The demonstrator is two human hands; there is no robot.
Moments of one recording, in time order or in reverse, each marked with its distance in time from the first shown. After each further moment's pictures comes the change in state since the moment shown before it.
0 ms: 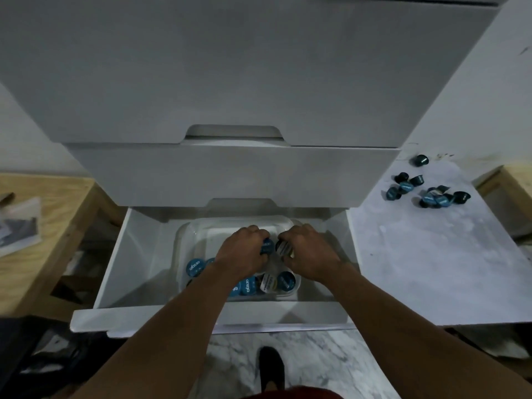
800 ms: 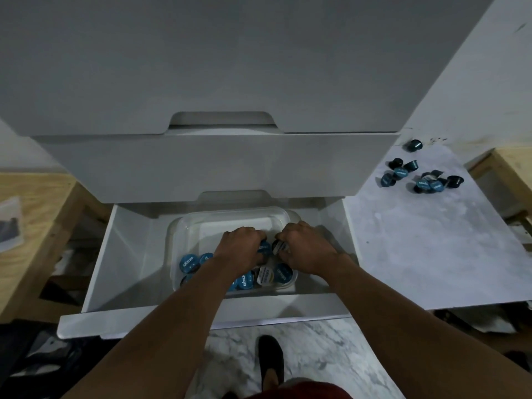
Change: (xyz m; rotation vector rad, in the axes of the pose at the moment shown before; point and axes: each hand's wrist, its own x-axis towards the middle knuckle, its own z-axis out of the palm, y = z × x) left_hand 0.010 -0.006 0.015 0.084 -0.114 0.038; right_hand 0.002 0.005 0.007 -0.031 -0.120 0.006
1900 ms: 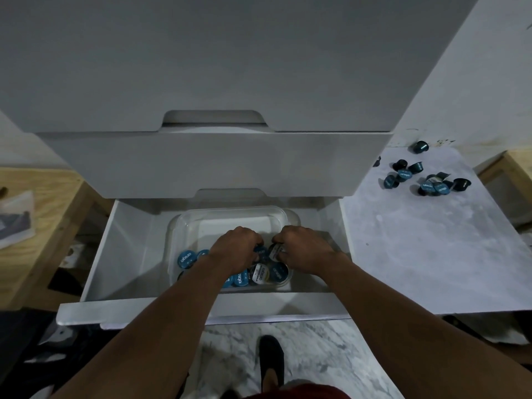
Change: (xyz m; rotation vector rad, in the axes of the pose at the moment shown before) left_hand -0.006 0.006 -0.005 -0.058 -0.074 -0.066; right_hand -0.002 0.004 -0.004 0.042 -0.031 -0.036
